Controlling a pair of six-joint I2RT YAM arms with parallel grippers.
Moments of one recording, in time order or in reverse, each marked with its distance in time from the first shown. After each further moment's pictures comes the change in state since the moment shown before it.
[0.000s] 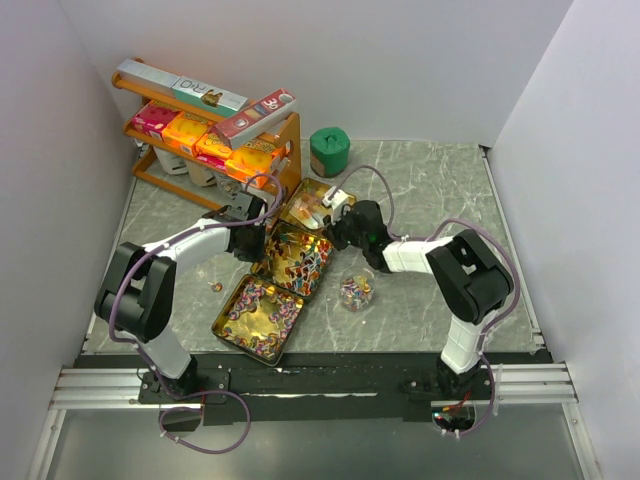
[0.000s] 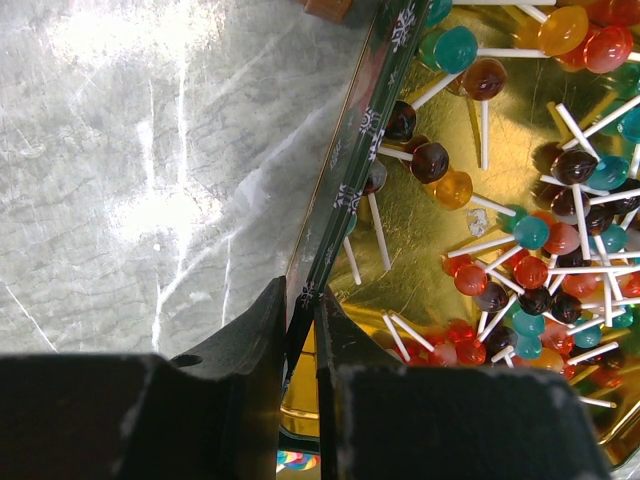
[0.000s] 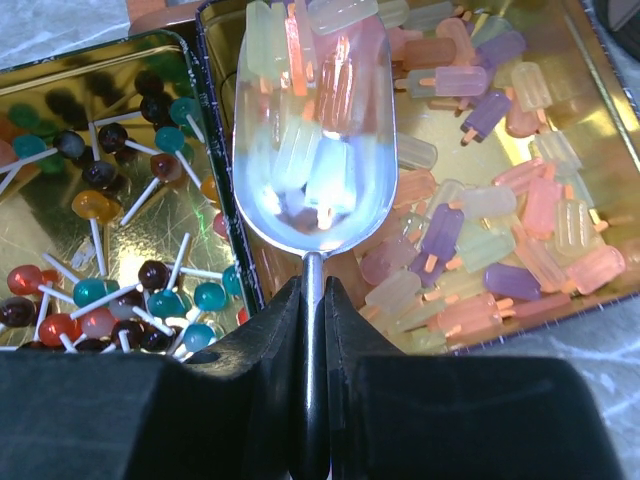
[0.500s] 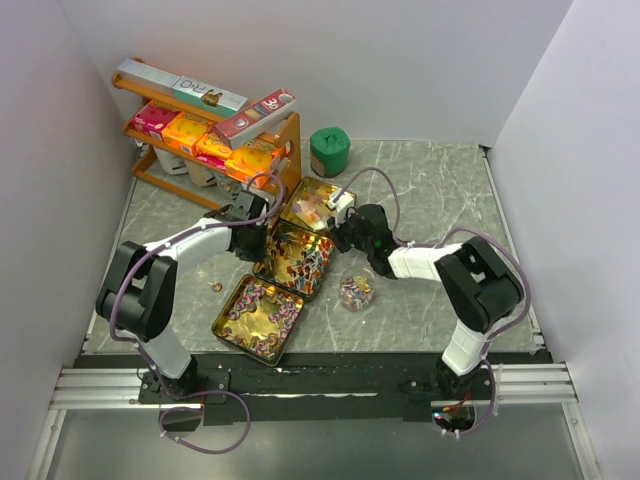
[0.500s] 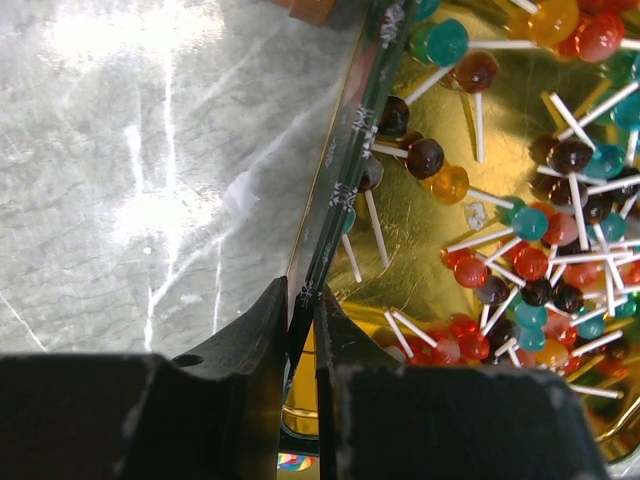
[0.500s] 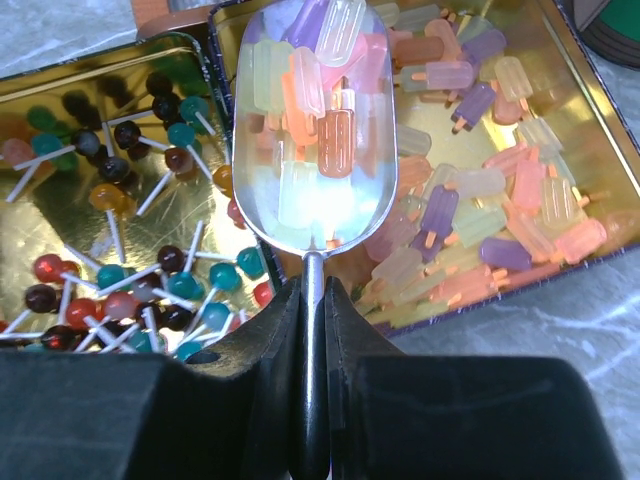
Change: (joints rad) left arm -0.003 0.006 0.011 -0.004 0.001 0.000; right arm 0.006 -0.074 -0.083 0.057 0.037 0.012
